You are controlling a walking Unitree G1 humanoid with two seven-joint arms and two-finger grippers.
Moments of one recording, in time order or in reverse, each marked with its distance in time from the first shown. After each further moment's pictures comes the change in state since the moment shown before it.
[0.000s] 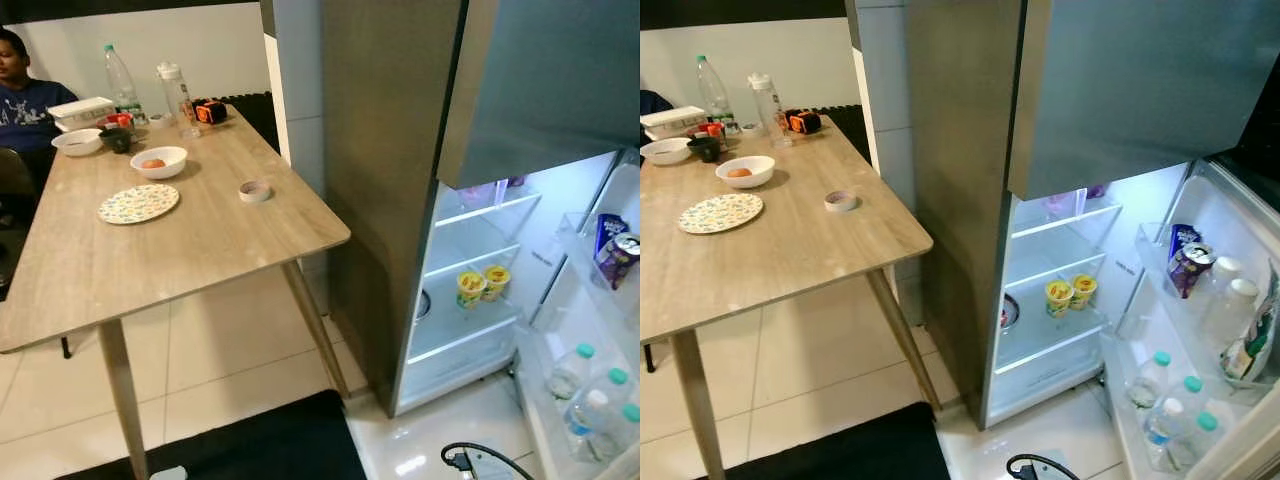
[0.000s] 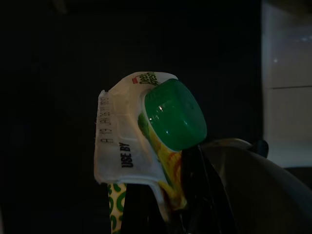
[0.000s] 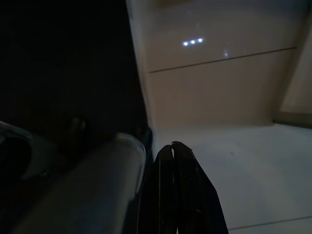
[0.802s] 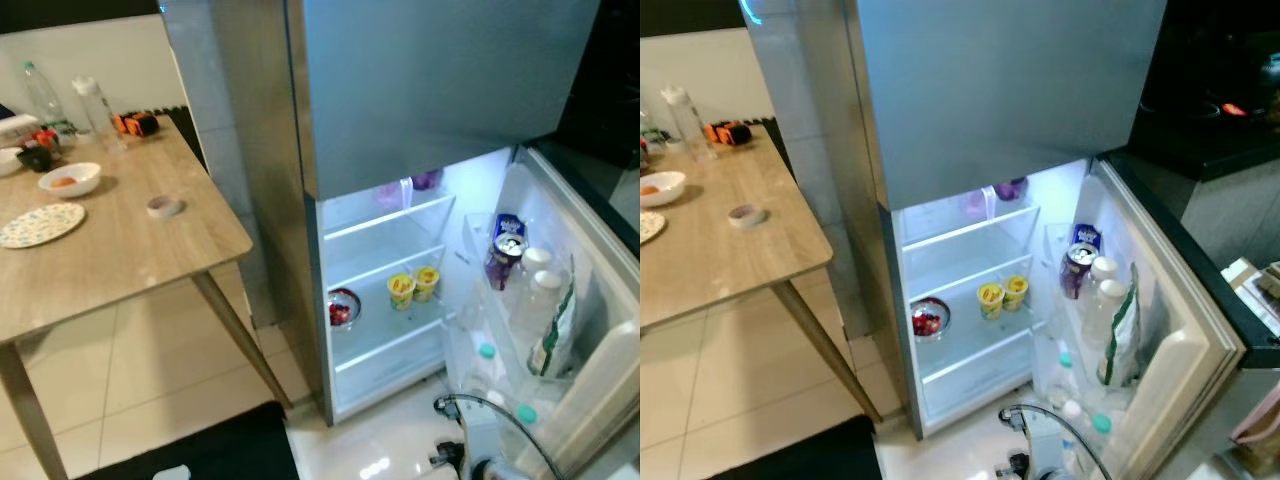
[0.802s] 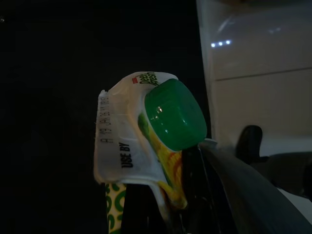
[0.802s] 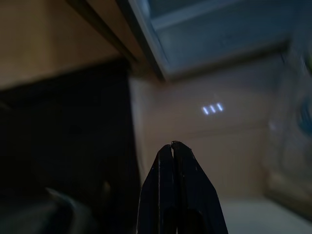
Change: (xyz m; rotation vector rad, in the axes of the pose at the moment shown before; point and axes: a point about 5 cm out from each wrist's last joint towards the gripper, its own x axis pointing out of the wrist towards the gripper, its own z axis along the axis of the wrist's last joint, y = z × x) left arm 0.000 -0.003 -0.001 0.001 0.003 -0.008; right arm -0.001 0.017 0.088 0.066 -0.338 0.285
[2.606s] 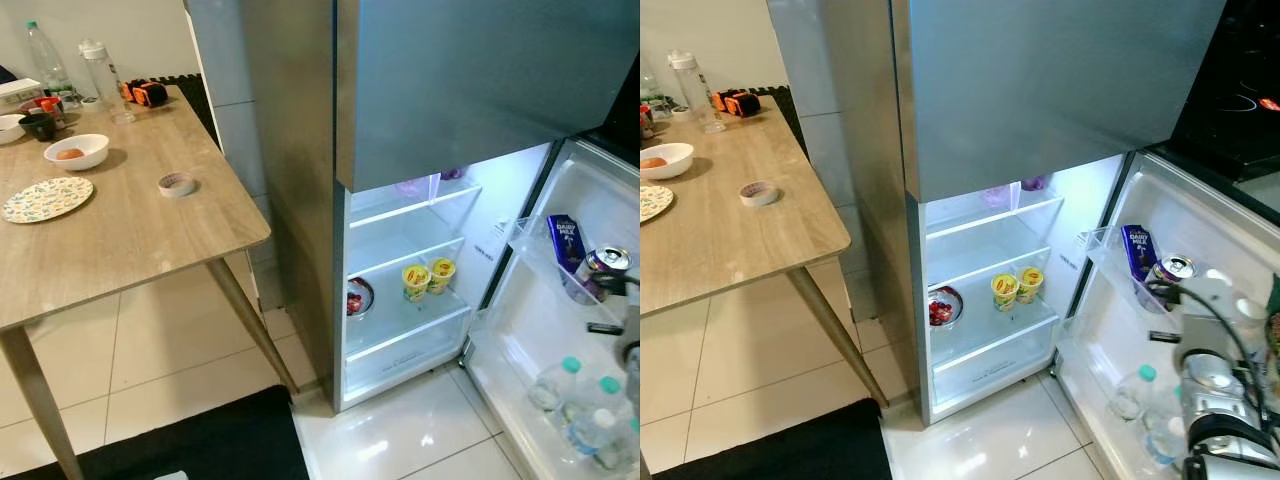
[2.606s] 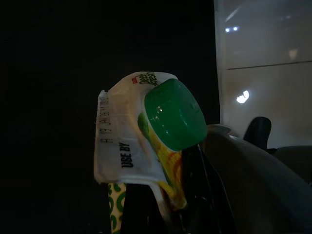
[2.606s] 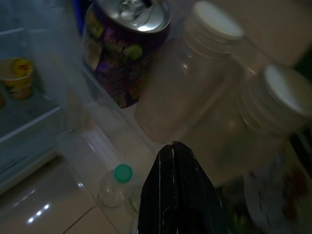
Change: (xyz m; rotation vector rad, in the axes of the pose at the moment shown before) left arm -0.002 0.002 -0.006 -0.002 0.011 0.008; right arm -0.119 -0.167 0.145 -0.056 -0.355 -0.967
